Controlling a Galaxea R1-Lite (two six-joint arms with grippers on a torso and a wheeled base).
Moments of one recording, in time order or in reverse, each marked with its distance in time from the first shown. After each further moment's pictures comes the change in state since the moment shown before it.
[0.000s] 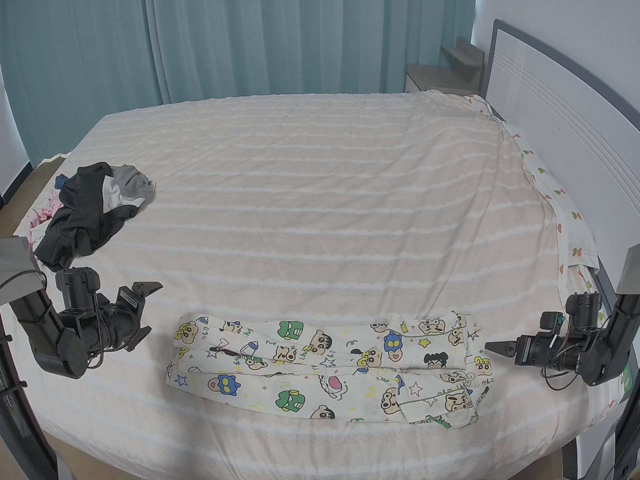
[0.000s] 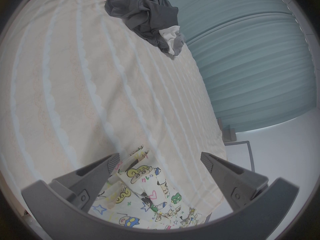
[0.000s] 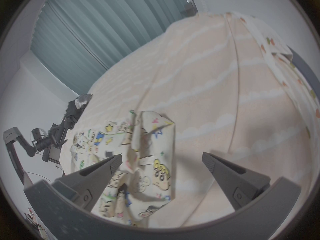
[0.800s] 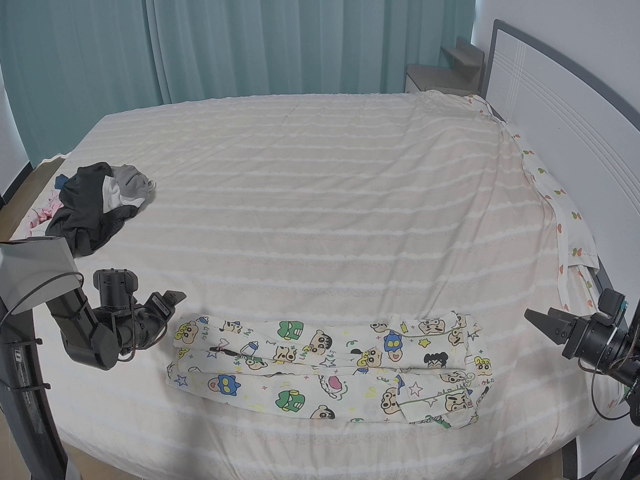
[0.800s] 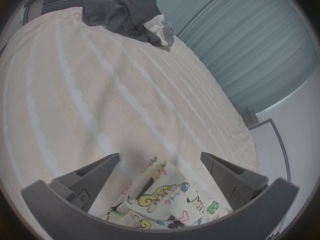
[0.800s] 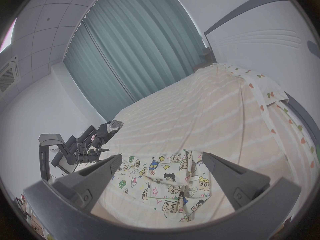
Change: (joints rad) left arm -0.106 0.160 -0.177 0.099 0.215 0.217; right arm 0.083 -0.648 0.270 -0.068 -0.007 0.158
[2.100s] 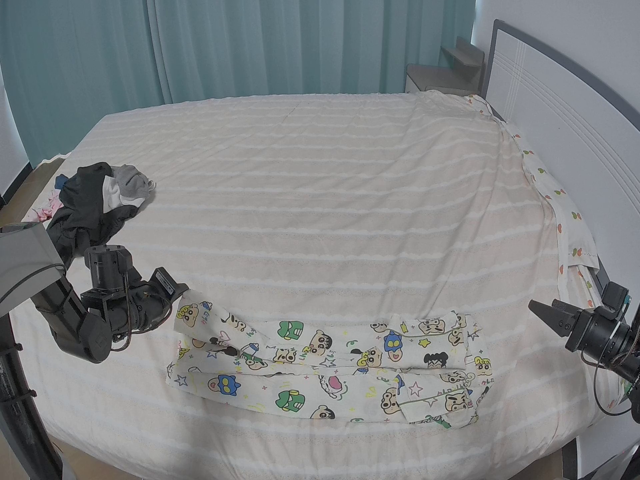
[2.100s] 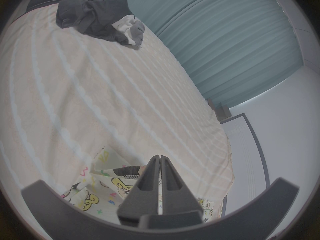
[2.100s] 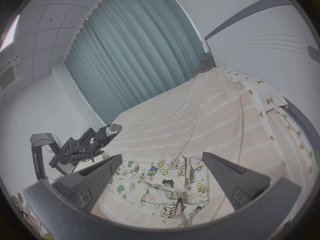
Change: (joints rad) left arm -0.062 -0.159 0.013 0.002 -0.149 -0.031; right arm -0.012 -0.011 -0.019 -0.006 -0.005 0.001
